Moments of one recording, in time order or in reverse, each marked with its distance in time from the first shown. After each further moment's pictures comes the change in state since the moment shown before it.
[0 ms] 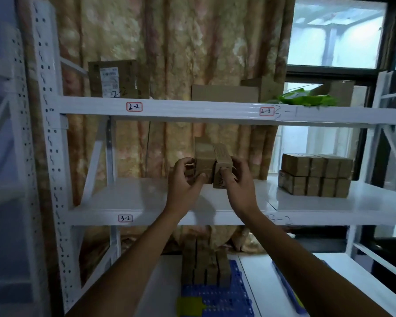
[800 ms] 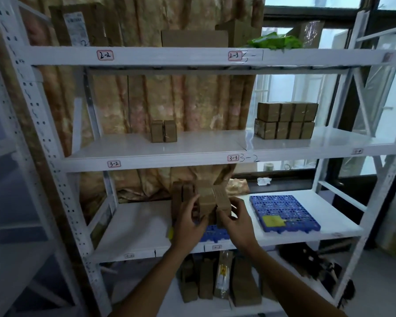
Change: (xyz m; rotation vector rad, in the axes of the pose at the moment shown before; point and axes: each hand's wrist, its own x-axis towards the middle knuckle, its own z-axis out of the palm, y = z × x) left_hand -0.272 -0.036 0.047 0.181 -0.230 -0.354; right_hand -0.253 0.070 -0.107 -0.093 -0.029 0.426
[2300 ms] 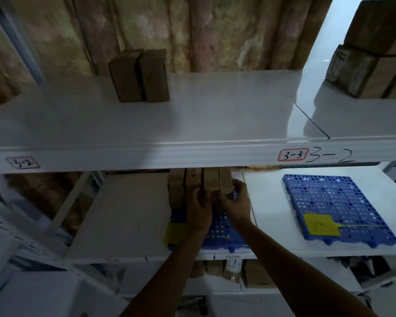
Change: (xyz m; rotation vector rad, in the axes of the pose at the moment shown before) left_hand 0.196 -0.230 0.115 0.026 0.194 -0.582; right_hand 0.238 0.243 0.095 -0.149 0.006 0.340
